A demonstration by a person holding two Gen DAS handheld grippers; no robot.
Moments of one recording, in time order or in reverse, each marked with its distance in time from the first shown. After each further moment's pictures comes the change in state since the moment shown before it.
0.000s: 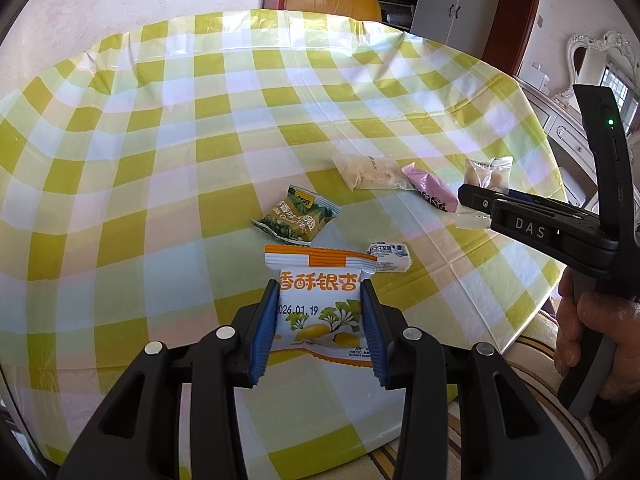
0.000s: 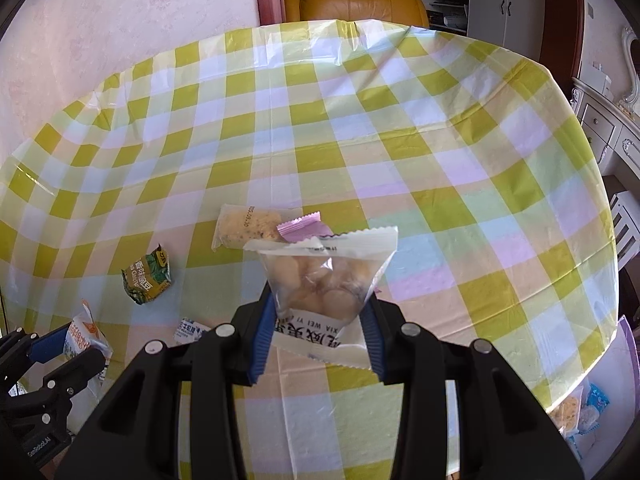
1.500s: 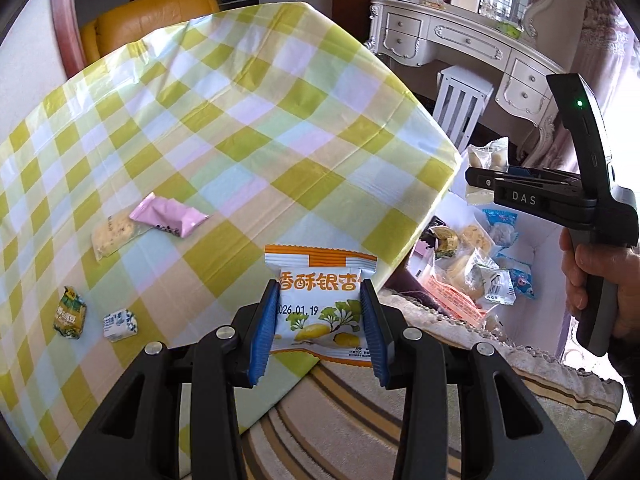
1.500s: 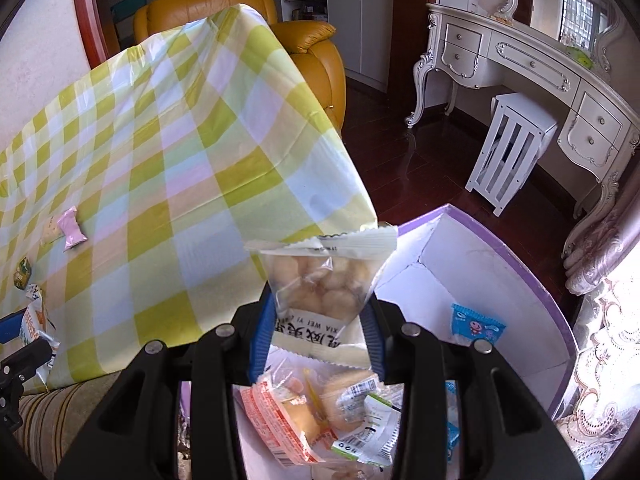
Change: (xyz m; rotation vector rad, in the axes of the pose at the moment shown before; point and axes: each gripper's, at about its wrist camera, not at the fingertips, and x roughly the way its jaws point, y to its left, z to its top) left arm 0.024 -0.230 0.001 0.459 0.116 -0.207; right arm -0.076 -0.253 -0.093 0.307 0.059 -0.271
